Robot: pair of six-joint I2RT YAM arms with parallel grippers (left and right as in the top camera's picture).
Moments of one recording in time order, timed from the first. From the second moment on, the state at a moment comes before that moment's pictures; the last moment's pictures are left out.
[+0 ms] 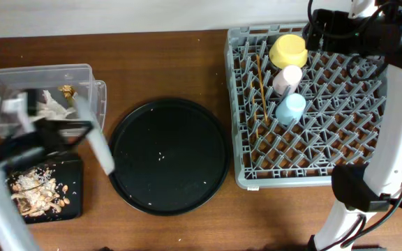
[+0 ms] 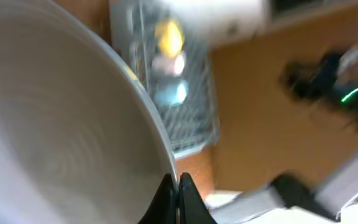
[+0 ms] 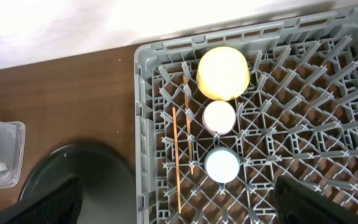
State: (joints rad) left arm 0.61 1.39 1.52 -1.65 1.20 0.30; right arm -0.01 2.00 2.83 -1.69 -0.14 0.17
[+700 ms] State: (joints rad) left arm -0.59 1.93 1.60 -1.23 0.02 -0.47; right arm -0.01 2.00 2.83 -1.69 -0.14 0.17
